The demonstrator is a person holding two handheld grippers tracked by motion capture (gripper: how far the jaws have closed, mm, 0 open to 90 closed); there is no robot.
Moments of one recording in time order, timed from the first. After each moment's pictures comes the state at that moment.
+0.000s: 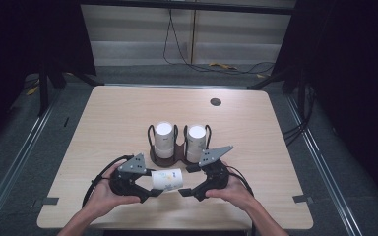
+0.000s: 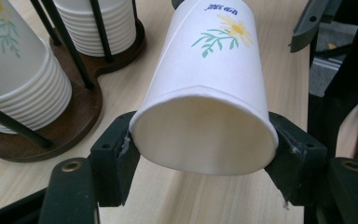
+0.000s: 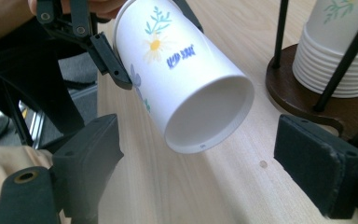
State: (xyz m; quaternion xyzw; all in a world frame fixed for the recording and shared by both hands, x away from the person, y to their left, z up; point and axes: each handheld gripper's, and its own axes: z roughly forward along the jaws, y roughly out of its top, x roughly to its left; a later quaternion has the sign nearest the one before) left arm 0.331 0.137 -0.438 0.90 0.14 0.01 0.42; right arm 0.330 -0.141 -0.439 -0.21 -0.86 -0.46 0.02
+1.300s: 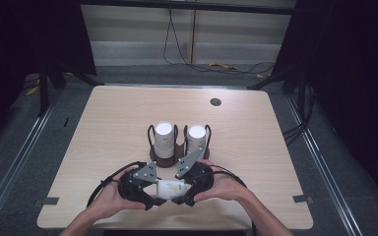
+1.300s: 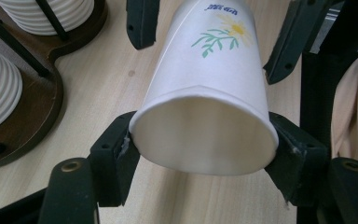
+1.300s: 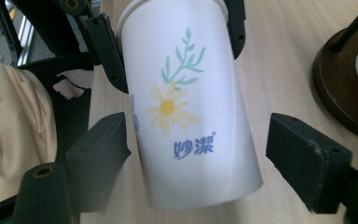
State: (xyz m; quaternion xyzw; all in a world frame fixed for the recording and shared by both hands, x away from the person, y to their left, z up) left arm 0.324 0.114 -0.447 0.93 0.09 0.00 0.36; right arm 0.334 -0.097 -0.441 -0.09 -0.94 -0.33 0.02
